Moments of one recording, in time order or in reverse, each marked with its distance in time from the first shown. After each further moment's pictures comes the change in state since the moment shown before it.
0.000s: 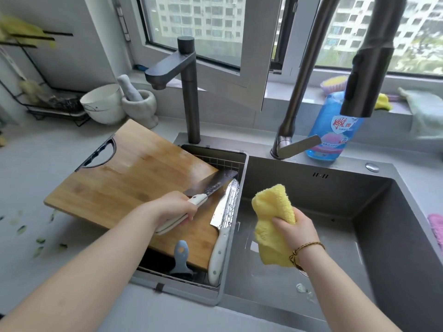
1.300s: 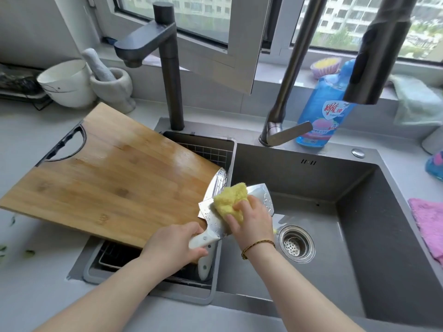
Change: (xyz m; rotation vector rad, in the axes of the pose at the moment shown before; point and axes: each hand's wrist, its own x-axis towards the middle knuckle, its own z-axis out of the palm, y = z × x) left_hand -0.005 -0.036 0.068 0.526 0.159 0.343; right_hand 0.014 0.014 0.067 -0.644 0.028 -0.278
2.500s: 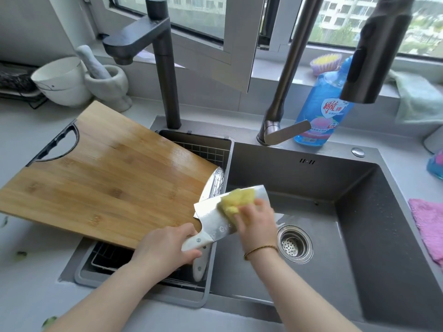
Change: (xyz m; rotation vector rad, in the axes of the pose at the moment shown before) left_hand -0.003 0.004 -0.003 0.091 0.002 -0.006; right_hand 0.003 0.017 0.006 0.034 0.269 0.026
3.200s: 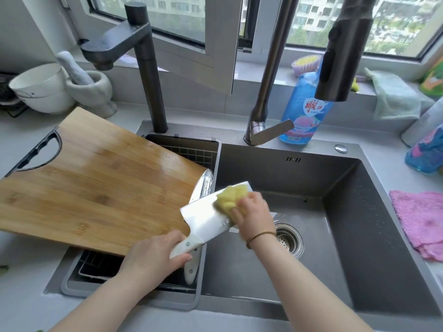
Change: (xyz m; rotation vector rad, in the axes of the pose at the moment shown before) left_hand -0.008 -0.001 0.007 -0.027 0.068 0.020; right_hand 0.016 0.020 -0.011 0.008 -0.207 0.005
